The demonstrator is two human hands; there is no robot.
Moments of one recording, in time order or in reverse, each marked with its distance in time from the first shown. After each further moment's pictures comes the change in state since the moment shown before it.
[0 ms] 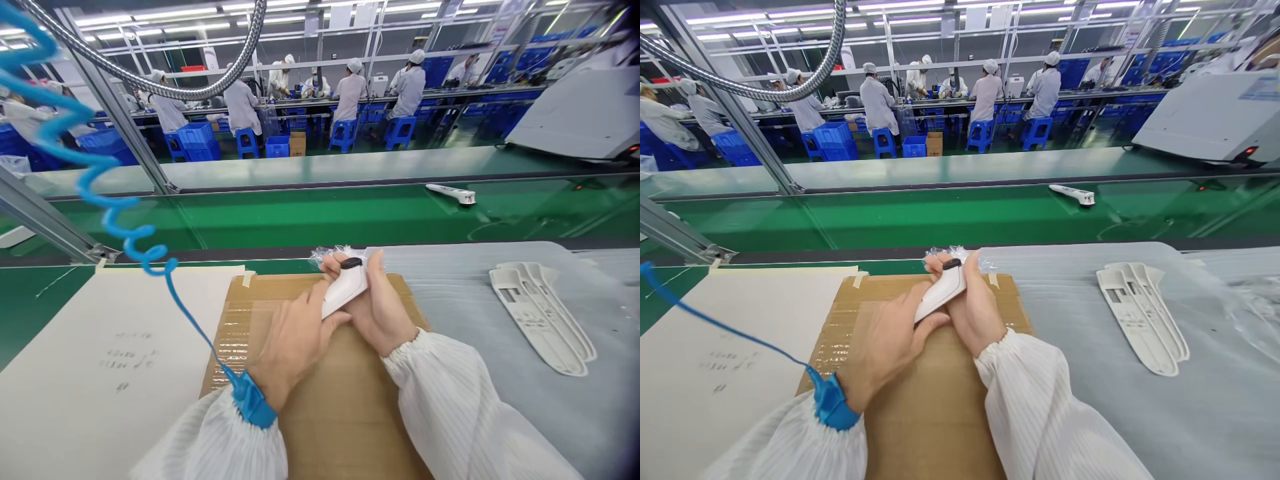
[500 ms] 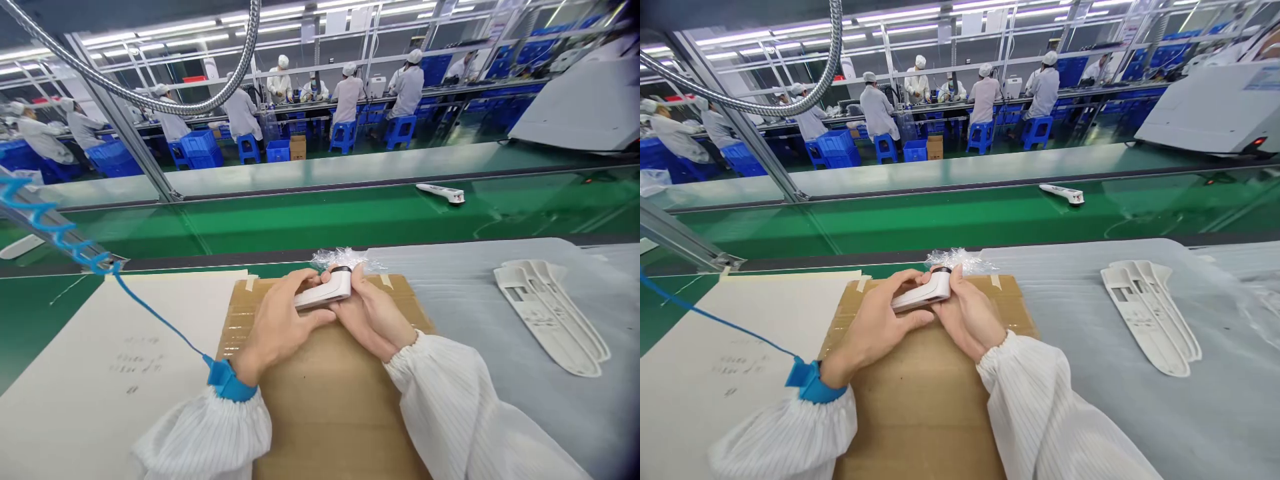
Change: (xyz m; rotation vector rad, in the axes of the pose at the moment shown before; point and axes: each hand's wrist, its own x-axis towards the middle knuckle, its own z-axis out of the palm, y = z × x) left_hand 0.009 -0.010 -0.025 -0.232 0.065 0.011; right_hand -0.008 -0.002 0.005 0.126 -0.253 0.146
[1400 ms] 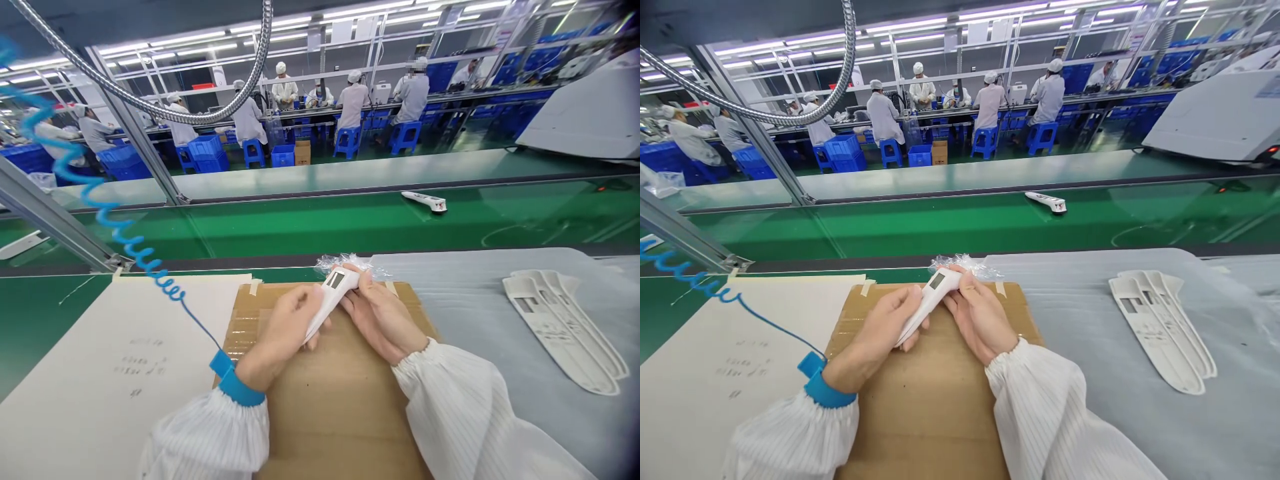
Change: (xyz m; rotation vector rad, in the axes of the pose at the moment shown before) left_hand 0.003 0.001 0.012 -0.563 -0.142 -0.336; right_hand 0.006 0.001 -0.016 -0.079 0.189 -0.119
